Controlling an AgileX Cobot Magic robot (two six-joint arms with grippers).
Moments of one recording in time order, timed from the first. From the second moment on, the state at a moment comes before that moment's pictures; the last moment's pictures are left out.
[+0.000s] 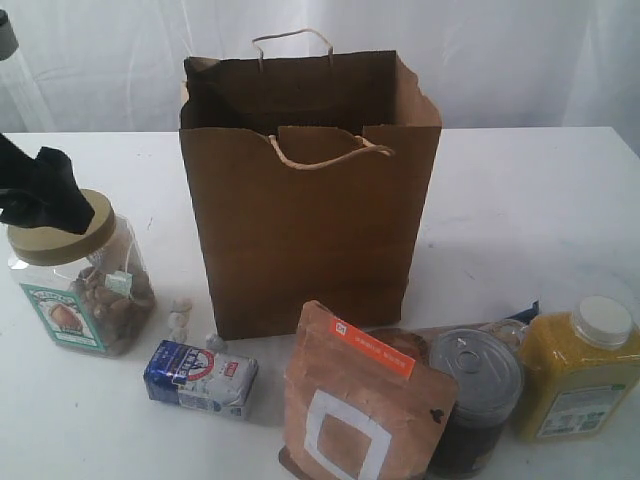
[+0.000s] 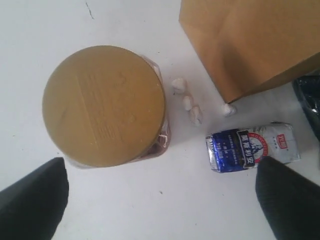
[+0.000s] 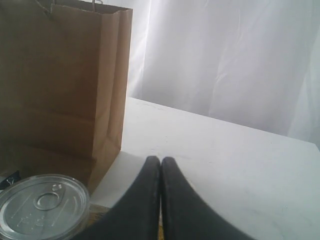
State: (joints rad) left arm -0.29 1.21 -1.10 -0.12 0.99 0.17; right arm 0.25 0.01 0.00 0.42 0.12 -0.54
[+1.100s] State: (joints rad) left arm -0.29 1.41 -1.20 0.03 0.93 0.18; right arm 0.25 0.01 0.00 0.42 0.12 -0.54
